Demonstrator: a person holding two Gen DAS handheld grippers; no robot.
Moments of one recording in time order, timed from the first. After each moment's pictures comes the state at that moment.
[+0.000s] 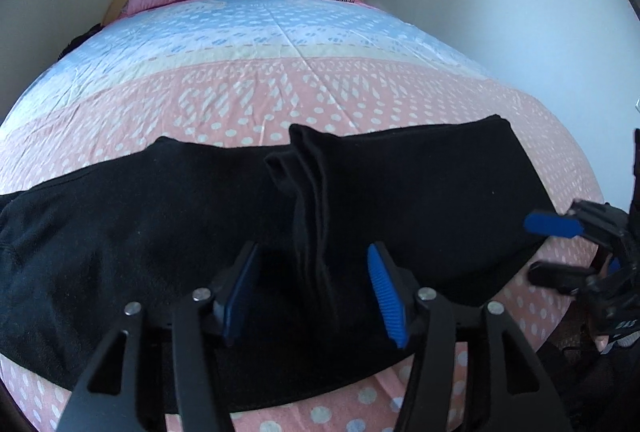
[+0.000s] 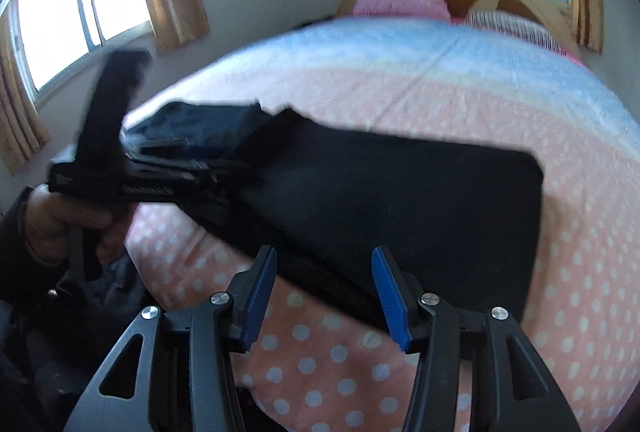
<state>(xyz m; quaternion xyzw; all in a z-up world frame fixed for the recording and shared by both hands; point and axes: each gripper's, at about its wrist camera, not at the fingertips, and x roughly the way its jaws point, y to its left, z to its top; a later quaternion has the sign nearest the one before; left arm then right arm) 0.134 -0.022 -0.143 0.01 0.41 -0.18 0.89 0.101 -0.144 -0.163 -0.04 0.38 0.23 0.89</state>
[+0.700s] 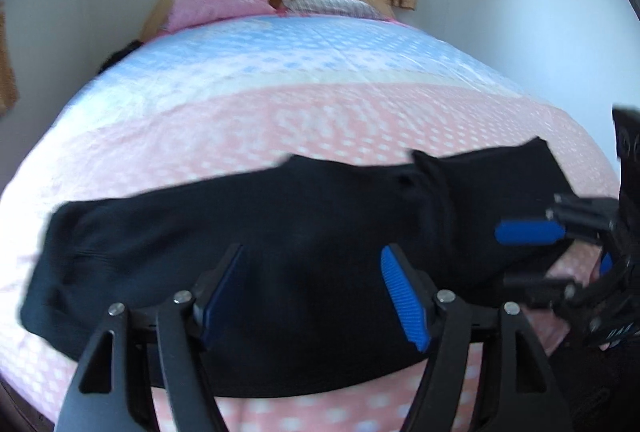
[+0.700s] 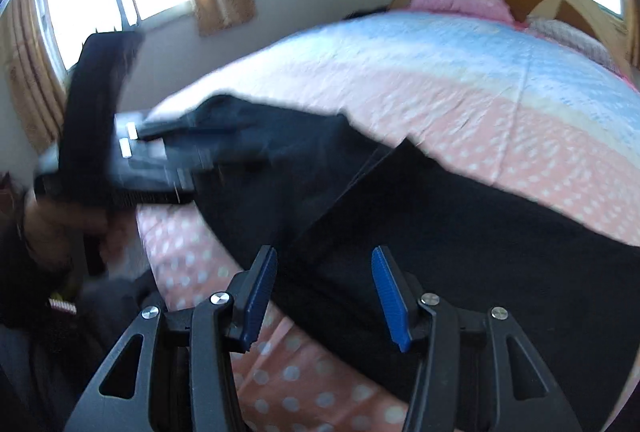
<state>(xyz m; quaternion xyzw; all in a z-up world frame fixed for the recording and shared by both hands) 0.125 0.064 -0.119 0.04 0.37 -0.11 0.92 0.140 -0.032 -0.167 -0.08 0.39 0.32 0.86</state>
